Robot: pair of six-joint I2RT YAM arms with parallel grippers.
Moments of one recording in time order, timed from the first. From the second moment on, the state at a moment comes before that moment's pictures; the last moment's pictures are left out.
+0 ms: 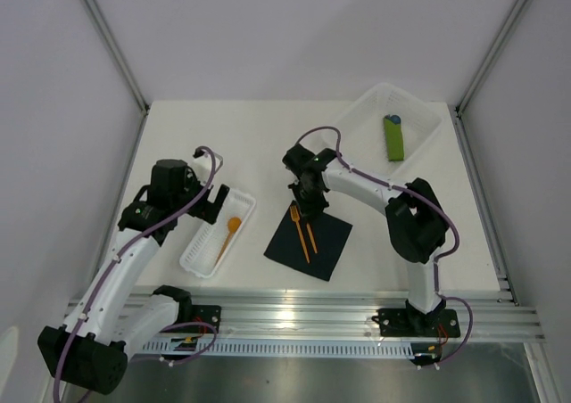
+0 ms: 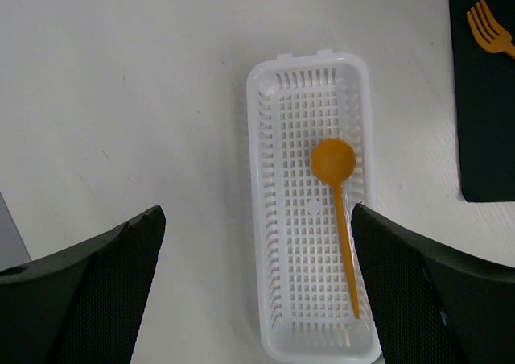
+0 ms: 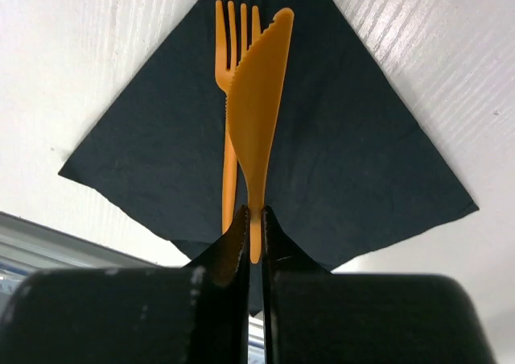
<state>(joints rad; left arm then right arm) -0.24 0.91 0.88 -0.67 0.07 0.29 0.77 1.96 1.56 -0.93 -0.06 0.38</state>
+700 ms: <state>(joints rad) -0.24 0.96 0.88 -0.66 0.06 0.29 0.78 1.99 1.54 -0.94 -0.12 0.42</state>
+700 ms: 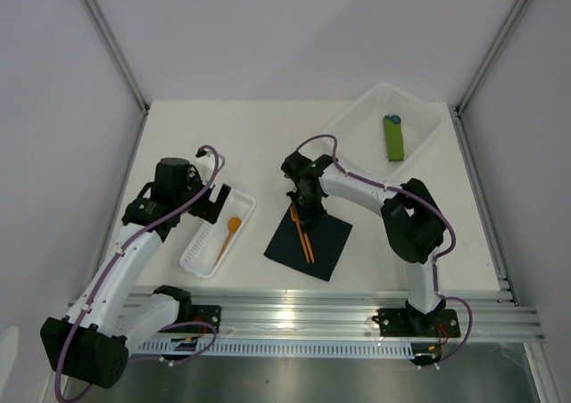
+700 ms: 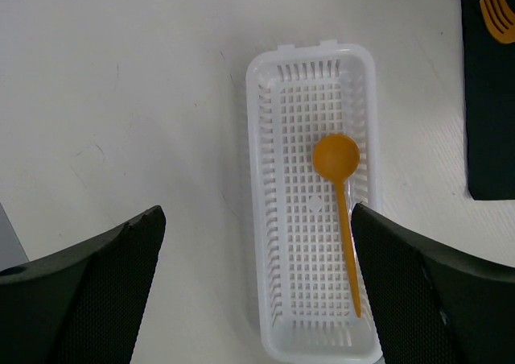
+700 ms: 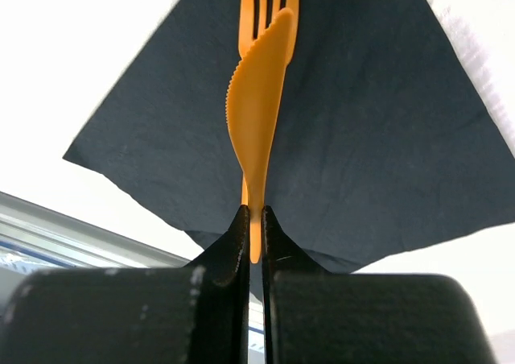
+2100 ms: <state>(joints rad) -0.24 0.96 0.88 -0.66 0.06 0.29 0.75 2.04 1.48 -0.84 -0.15 0.46</state>
